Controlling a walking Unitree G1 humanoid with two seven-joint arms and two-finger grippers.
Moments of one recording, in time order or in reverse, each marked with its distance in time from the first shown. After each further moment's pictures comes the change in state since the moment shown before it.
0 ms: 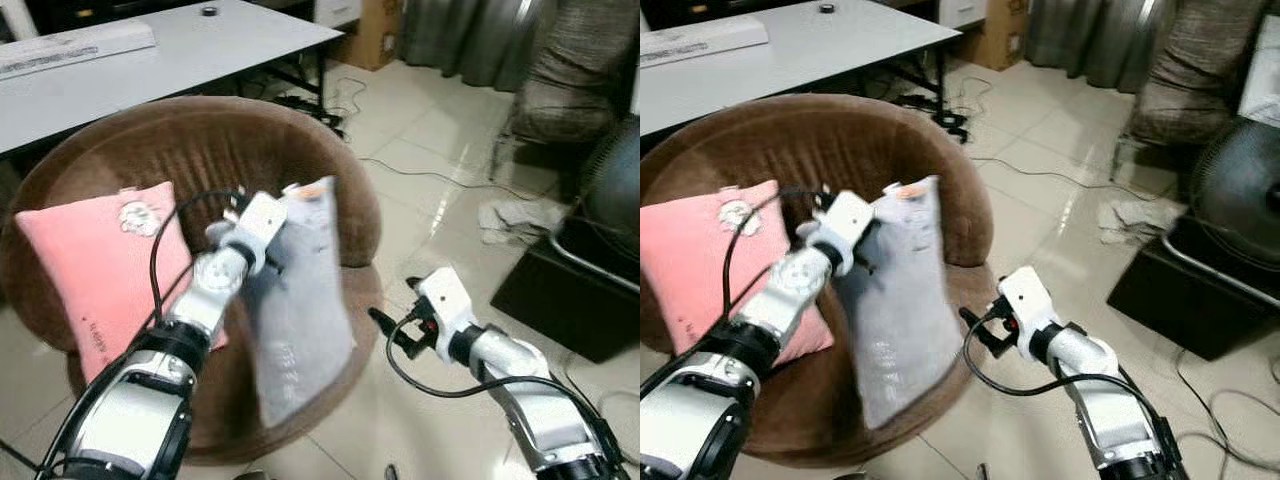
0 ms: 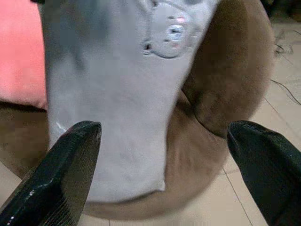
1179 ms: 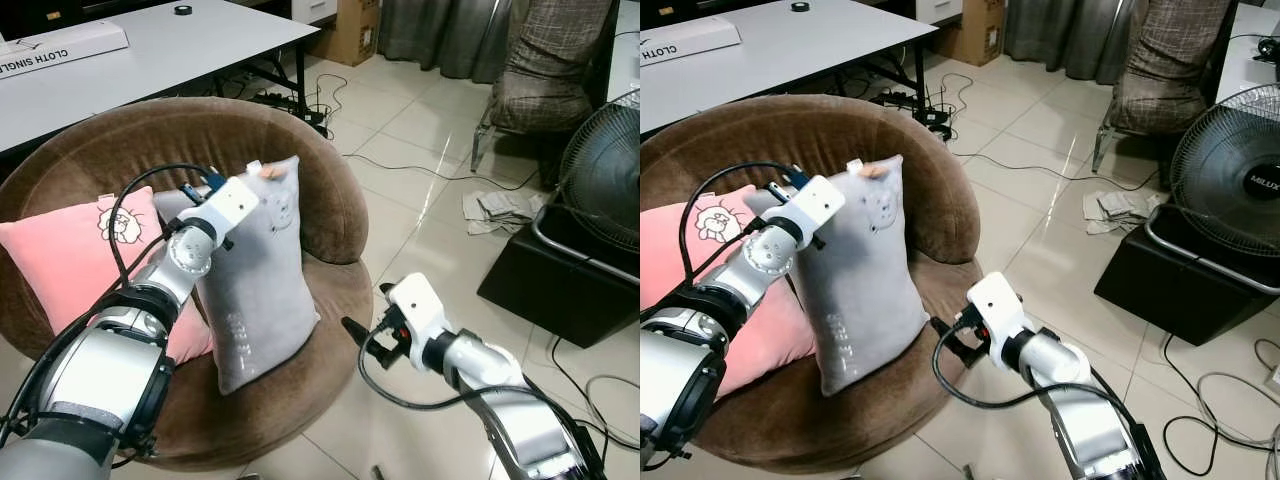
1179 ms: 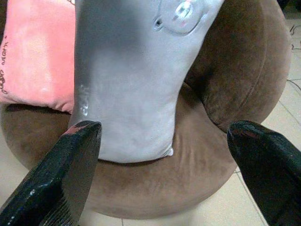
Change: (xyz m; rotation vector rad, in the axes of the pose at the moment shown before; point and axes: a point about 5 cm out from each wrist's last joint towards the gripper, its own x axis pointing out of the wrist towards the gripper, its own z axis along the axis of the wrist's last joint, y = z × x) left arm -0.003 0.066 0.004 0.319 0.082 0.236; right arm 0.011 0.034 0.017 -0.008 -0.009 0.075
